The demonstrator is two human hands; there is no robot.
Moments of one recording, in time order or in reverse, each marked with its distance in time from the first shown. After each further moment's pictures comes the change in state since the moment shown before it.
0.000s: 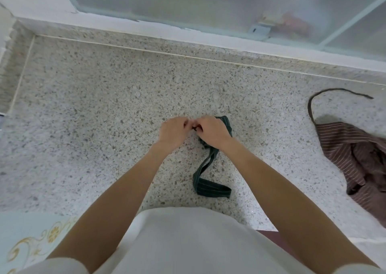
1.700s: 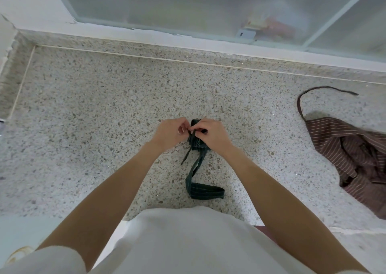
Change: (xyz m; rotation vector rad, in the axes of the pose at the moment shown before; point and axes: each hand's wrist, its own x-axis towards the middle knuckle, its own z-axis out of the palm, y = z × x) left_hand -0.012 -0.016 -0.003 -0.156 0.010 0.314; right_hand -0.035 0.009 0.008 0.401 0.314 -0.101
